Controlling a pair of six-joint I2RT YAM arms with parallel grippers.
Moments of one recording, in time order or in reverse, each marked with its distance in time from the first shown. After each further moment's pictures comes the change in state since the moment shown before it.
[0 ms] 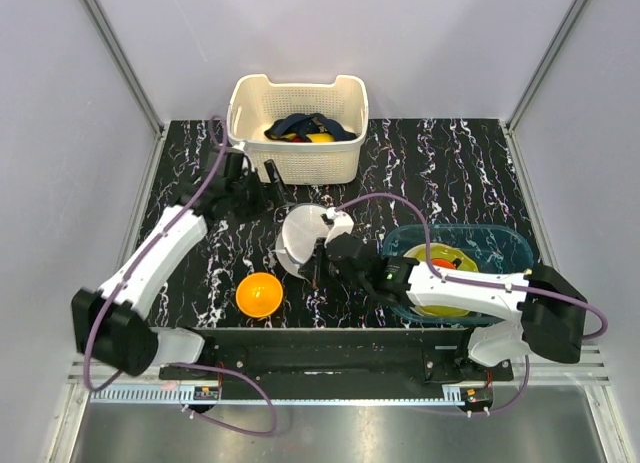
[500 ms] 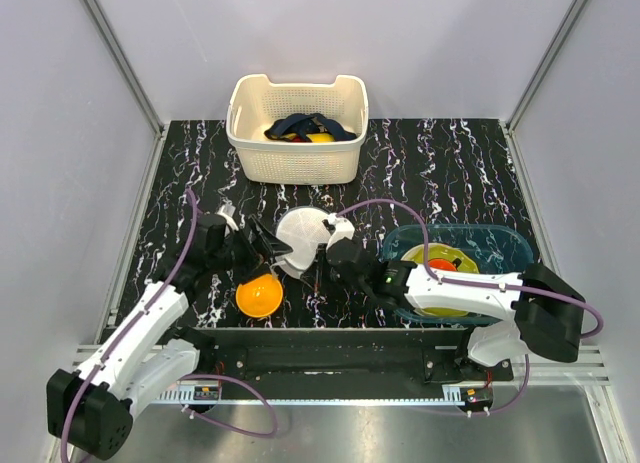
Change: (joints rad) left arm -0.005 -0.524 -0.553 0.154 0.146 -0.322; right arm 0.001 0.027 -0.049 0.032 -0.024 0.034
